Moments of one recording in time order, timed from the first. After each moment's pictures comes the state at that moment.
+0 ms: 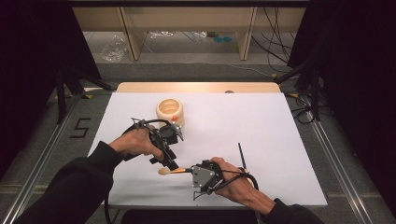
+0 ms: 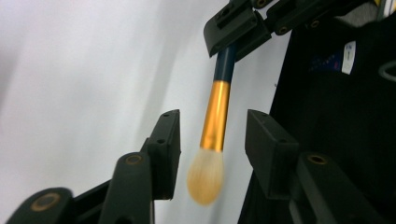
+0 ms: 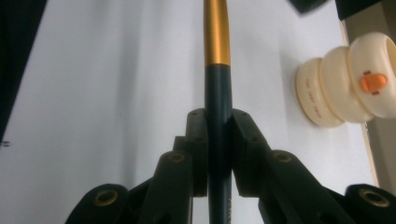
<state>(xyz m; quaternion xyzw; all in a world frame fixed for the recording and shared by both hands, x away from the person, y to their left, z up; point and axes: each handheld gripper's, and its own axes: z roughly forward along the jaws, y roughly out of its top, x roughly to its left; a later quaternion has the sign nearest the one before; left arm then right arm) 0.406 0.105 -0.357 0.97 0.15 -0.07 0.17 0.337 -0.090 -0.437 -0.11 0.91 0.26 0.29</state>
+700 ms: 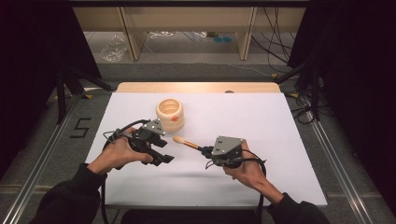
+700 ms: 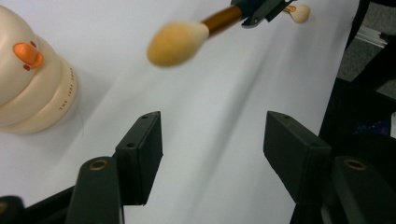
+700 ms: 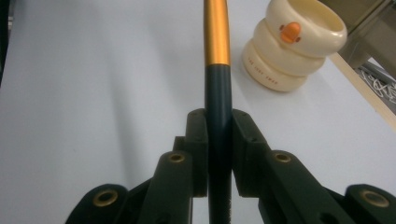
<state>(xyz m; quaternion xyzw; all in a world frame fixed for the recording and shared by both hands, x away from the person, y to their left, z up) 0.383 0.145 -0.360 0.92 0.21 0.06 0.32 0.379 -0.137 -0.419 0.10 0.88 0.41 0.21</state>
